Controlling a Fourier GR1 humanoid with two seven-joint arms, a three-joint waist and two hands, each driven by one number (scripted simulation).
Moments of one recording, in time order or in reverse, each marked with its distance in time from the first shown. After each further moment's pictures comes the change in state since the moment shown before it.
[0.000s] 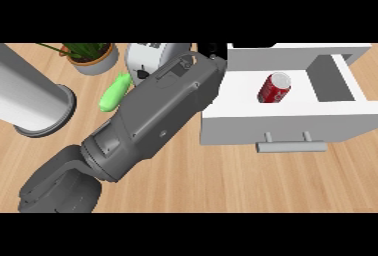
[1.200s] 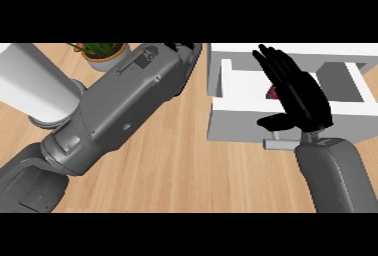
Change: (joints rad) left arm 0.085 0.150 0.007 -0.151 -0.101 0.009 0.158; right arm -0.506 -0.065 0.395 0.860 0.829 -0.392 -0.182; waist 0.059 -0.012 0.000
